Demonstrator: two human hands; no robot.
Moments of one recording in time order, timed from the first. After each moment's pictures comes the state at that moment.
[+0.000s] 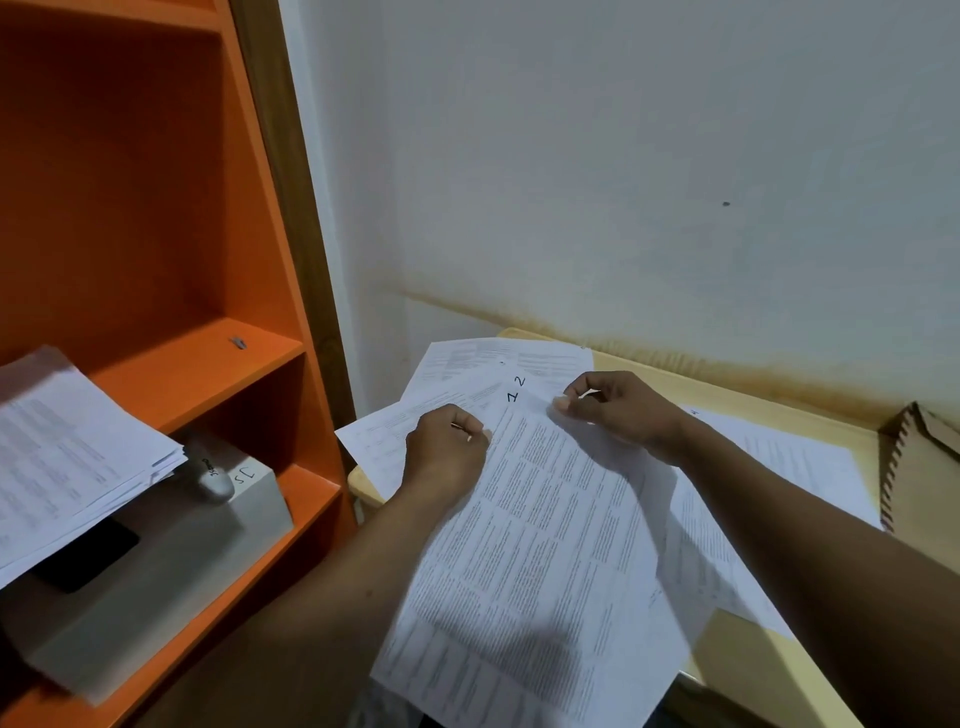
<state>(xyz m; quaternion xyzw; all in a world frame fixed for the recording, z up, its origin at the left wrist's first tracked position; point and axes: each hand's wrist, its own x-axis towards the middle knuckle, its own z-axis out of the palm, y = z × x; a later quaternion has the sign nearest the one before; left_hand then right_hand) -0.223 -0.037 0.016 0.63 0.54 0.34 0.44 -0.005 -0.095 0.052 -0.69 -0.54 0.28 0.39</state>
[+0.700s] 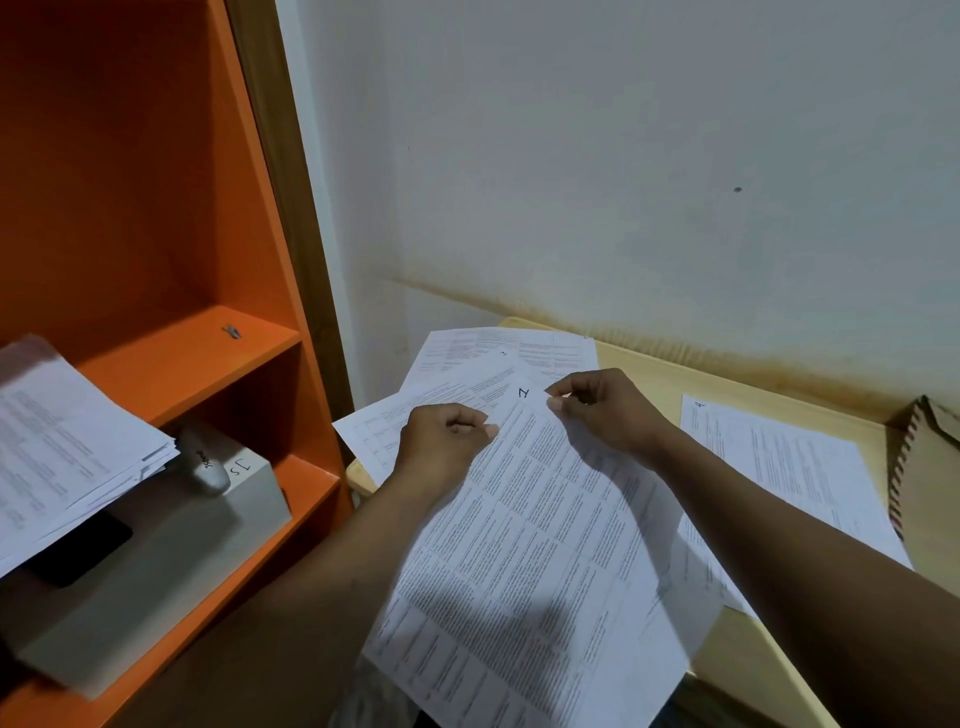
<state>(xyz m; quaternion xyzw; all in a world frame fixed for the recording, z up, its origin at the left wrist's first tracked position) -0.229 -0.027 0.004 0.58 0.49 0.37 0.55 -0.014 -0.080 0.026 -0.68 -0.57 0.23 0.40</state>
